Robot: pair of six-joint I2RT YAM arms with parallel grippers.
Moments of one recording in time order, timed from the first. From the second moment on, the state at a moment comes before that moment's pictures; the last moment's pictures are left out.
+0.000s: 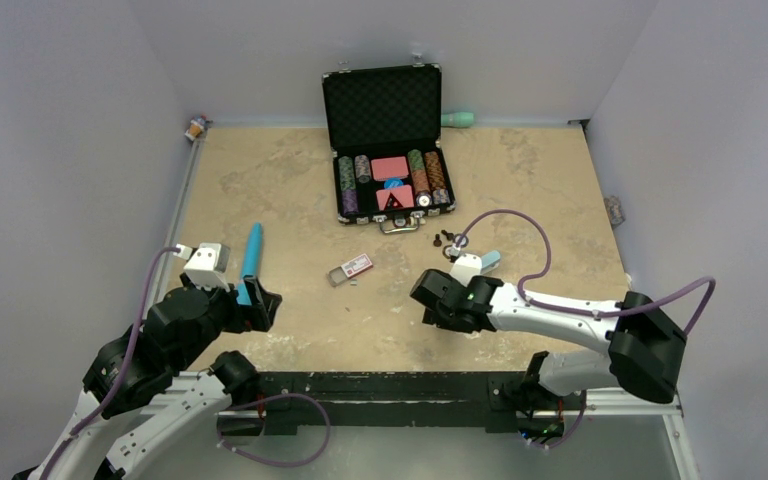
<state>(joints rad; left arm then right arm) -0.74 0.33 0.90 -1.09 -0.35 -0.51 1.05 1.29 0.74 -0.72 0.45 1.22</state>
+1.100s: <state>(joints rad) -0.74 0.33 0.90 -1.09 -0.35 -0.51 1.05 1.48 0.77 -0.69 0.49 1.24</state>
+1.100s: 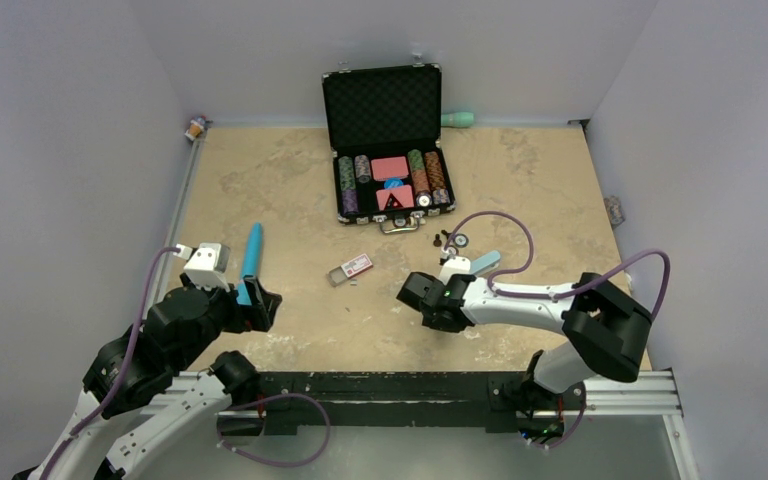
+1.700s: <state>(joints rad) -0.74 0.34 0.90 -1.09 -0.35 -0.51 1.09 1.12 0.87 -0.54 0.41 0.91</state>
